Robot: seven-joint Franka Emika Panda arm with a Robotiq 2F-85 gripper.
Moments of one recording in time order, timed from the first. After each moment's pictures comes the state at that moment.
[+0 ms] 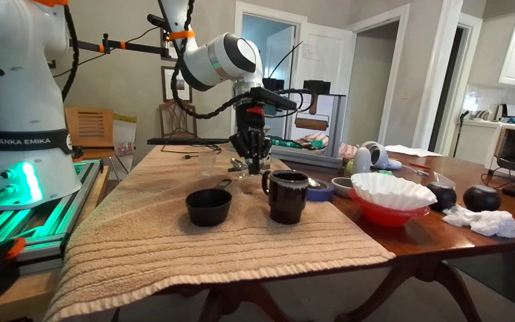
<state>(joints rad) -0.14 0.20 -0.02 -2.44 -0.87 2.47 -1.33</state>
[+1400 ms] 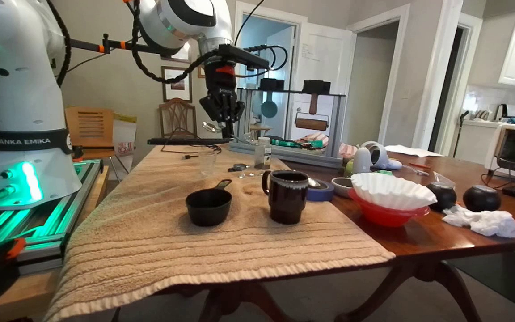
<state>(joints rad) -0.05 -0.27 -0.09 -2.75 -0.65 2.51 -1.62</state>
